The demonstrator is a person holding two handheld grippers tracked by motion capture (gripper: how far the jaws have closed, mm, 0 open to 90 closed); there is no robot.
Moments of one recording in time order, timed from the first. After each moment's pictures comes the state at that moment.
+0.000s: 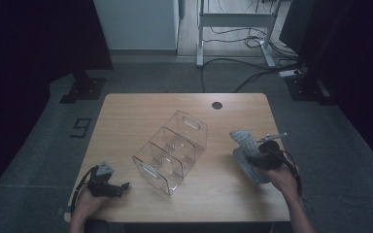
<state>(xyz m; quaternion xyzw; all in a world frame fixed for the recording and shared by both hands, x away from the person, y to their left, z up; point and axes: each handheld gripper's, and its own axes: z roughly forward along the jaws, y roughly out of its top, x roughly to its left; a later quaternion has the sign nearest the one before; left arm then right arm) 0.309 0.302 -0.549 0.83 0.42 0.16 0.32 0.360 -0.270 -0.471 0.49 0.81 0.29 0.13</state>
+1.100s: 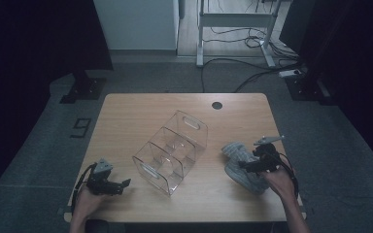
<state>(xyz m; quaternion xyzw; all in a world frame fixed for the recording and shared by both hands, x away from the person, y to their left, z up) 0.306 0.295 -0.523 0.82 0.43 0.16 0.36 0.360 -0.263 -0.477 0.44 0.82 0.35 0.11</state>
